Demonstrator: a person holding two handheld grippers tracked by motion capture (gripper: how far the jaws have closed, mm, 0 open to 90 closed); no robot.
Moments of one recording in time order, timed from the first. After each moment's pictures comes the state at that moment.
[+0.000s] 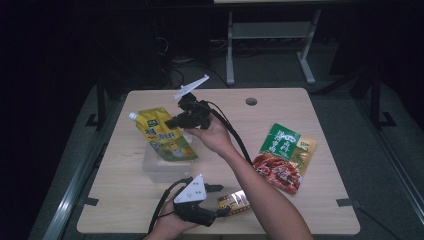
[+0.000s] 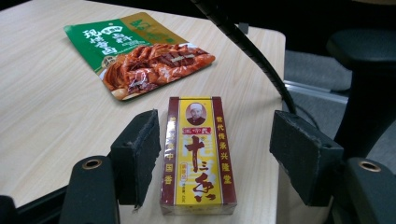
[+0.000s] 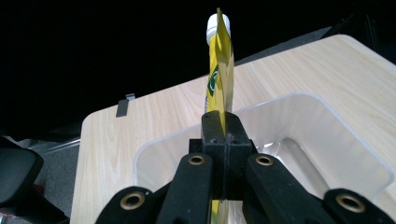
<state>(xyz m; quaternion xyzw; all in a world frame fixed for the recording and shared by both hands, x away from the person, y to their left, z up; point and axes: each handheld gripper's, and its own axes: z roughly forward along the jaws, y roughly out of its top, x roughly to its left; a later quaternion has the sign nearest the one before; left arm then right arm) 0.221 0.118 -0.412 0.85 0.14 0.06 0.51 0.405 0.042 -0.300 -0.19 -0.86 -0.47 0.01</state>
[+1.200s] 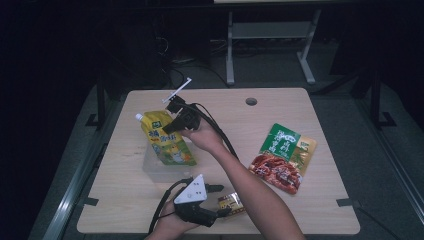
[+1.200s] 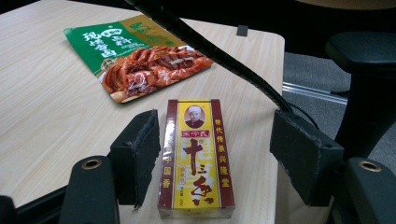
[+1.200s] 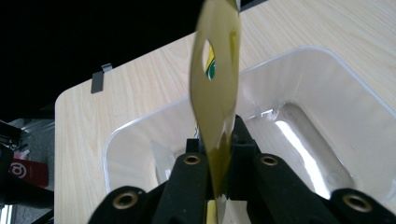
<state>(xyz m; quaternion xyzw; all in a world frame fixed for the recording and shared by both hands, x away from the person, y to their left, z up) 0.220 0.117 -0.411 0.85 0.14 0.06 0.51 0.426 0.075 -0.323 -0.22 -0.89 -0.39 0.03</state>
